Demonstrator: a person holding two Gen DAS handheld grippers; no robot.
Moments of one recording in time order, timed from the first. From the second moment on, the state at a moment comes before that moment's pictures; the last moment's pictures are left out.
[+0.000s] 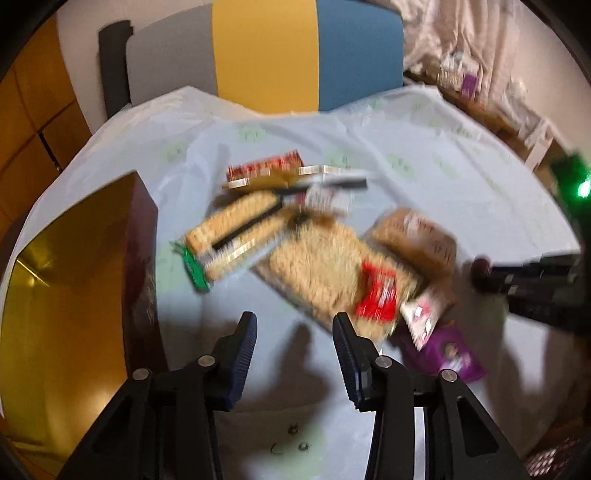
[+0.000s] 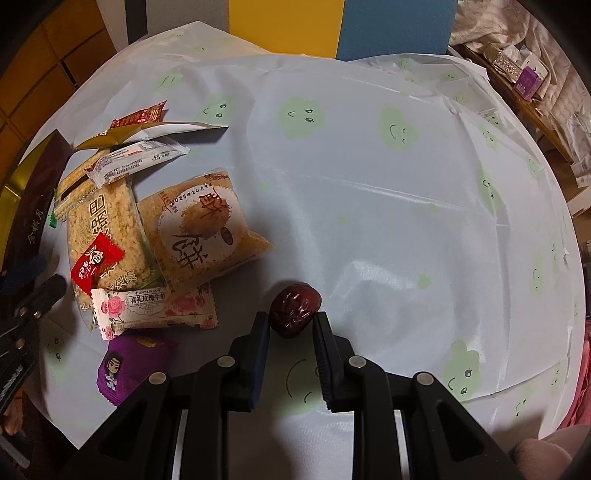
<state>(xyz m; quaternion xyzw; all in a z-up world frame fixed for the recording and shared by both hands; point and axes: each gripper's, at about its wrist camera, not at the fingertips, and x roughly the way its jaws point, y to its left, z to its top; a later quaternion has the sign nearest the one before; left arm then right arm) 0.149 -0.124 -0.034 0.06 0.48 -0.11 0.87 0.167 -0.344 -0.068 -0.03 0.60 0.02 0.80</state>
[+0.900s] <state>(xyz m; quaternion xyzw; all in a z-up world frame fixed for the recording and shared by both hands) 0.159 -0.124 -0.028 -0.04 0.48 -0.10 0.87 0.166 -0.347 -0.068 -0.03 0.60 0.00 0.80</state>
